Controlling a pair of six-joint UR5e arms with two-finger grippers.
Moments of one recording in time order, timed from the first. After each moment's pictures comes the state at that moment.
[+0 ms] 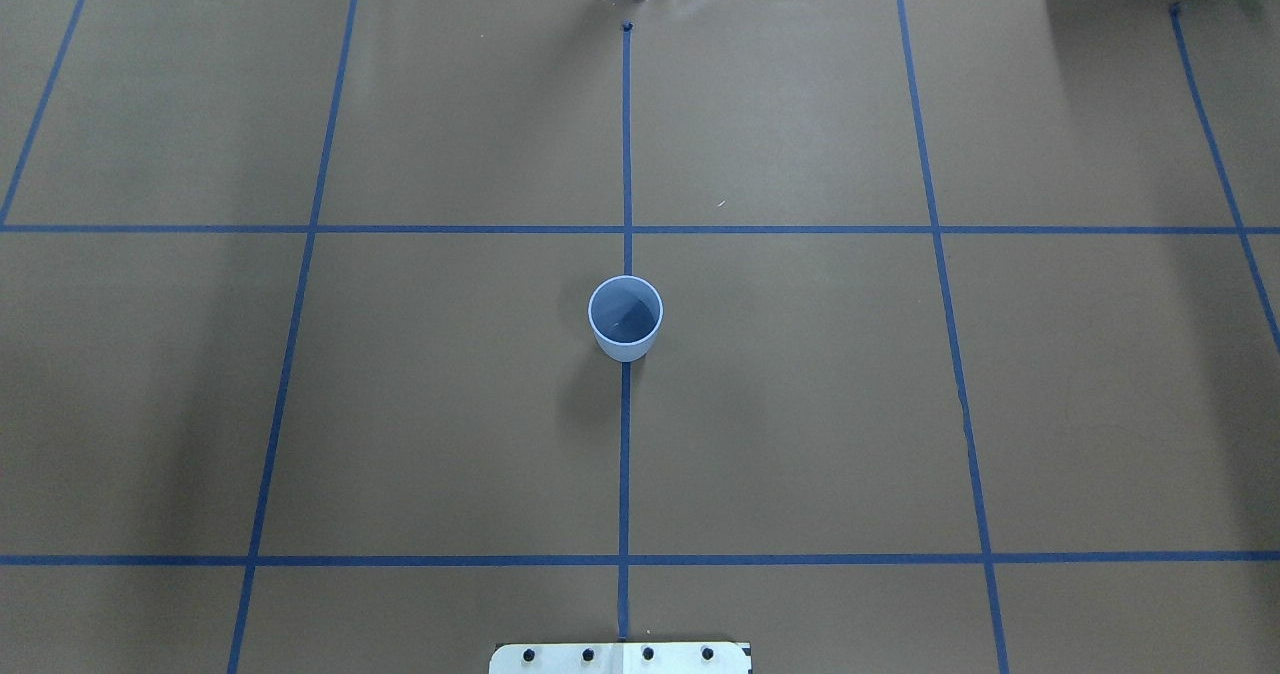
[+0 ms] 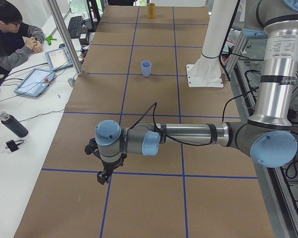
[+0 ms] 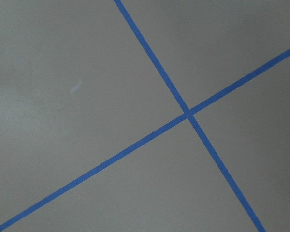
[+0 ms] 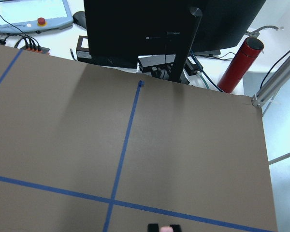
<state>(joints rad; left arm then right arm) -1.63 -1.64 -1.49 -1.66 -2.29 0.53 1.90 -1.66 1.86 -1.27 2.40 -0.06</state>
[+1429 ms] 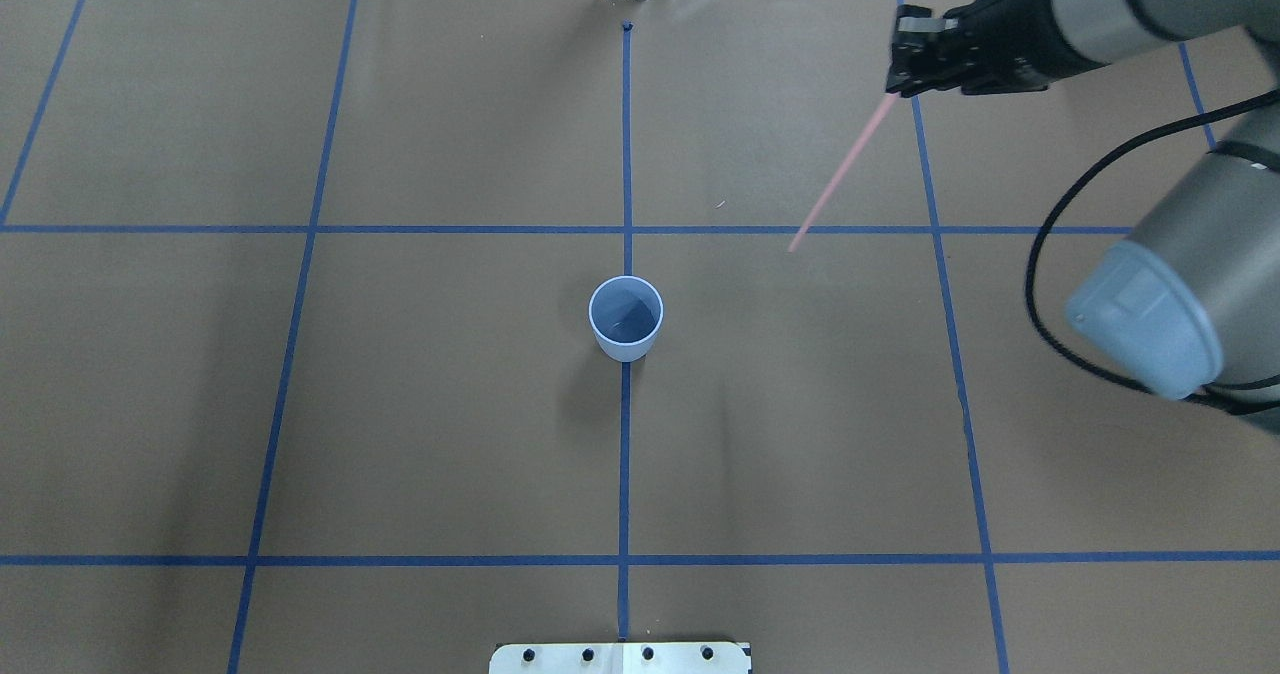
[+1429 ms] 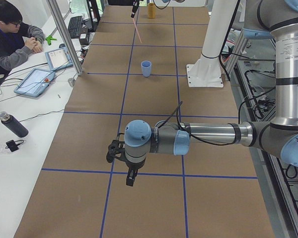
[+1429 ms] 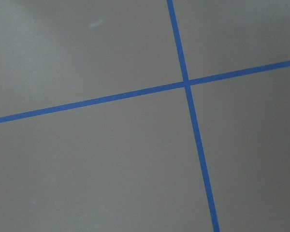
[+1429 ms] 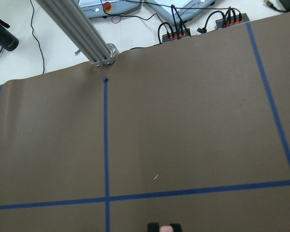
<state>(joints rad) -1.66 -1.44 -1.71 -1.64 -2.32 0.19 0.87 -1.02 2.10 -1.62 1.90 1.23</state>
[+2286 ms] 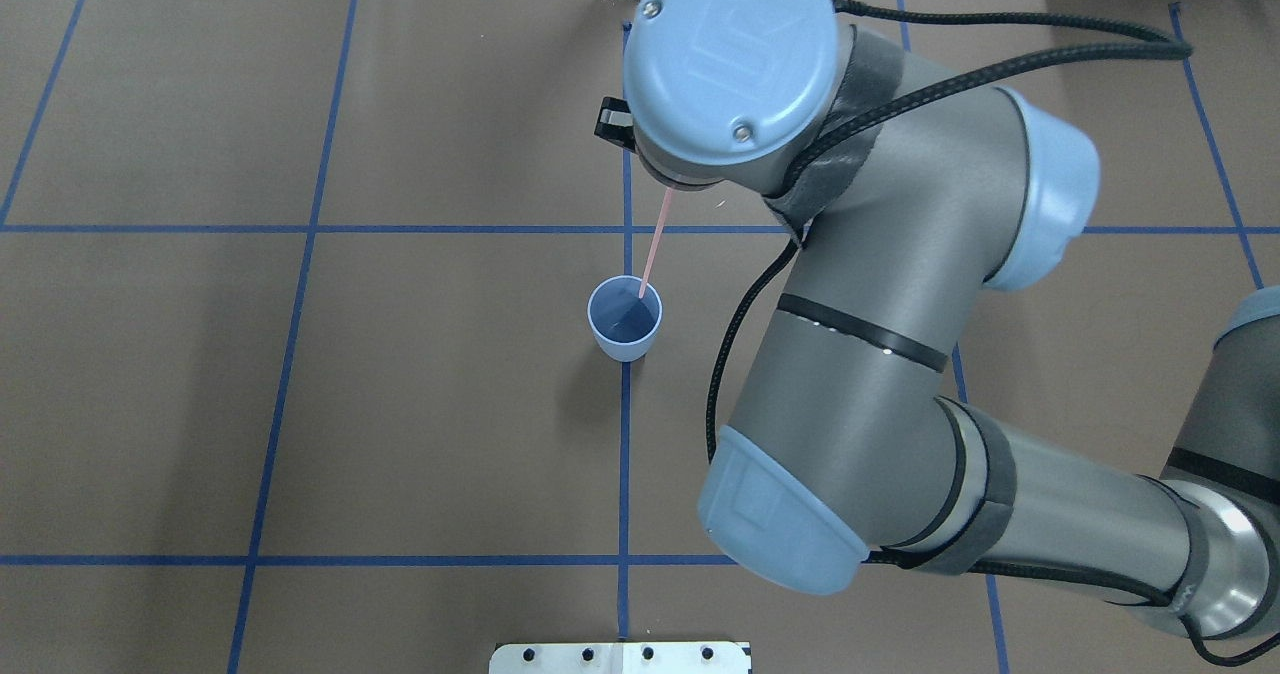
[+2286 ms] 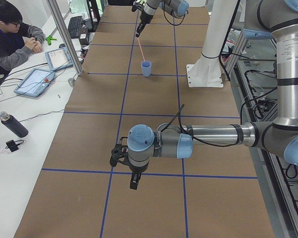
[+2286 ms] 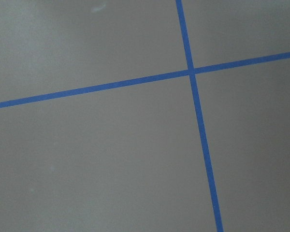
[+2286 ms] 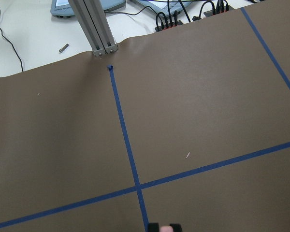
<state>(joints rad) -1.66 -1.42 -1.70 -1.65 -2.32 0.19 0.56 -0.66 1.92 -1.98 1.51 1.47</state>
